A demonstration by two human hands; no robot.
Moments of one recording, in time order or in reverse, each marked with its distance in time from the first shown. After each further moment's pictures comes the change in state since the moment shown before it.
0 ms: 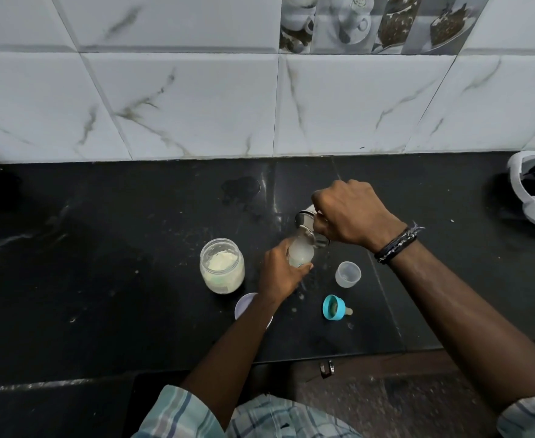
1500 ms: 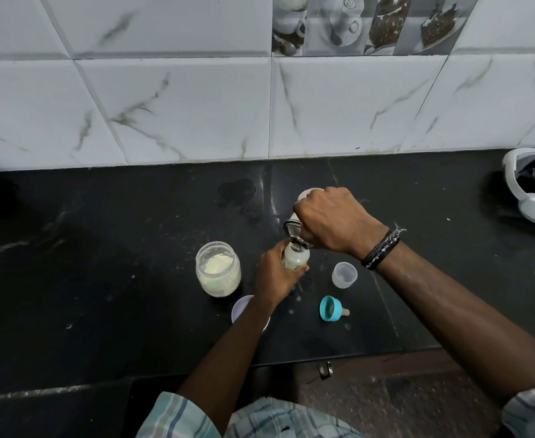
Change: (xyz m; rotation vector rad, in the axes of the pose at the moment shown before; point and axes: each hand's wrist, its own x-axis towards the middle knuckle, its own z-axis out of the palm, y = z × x) left_hand 0.002 -0.004 0.003 -0.006 -0.010 -0.014; right_hand 0.000 -0.015 -0.003 -0.057 0.045 -0.132
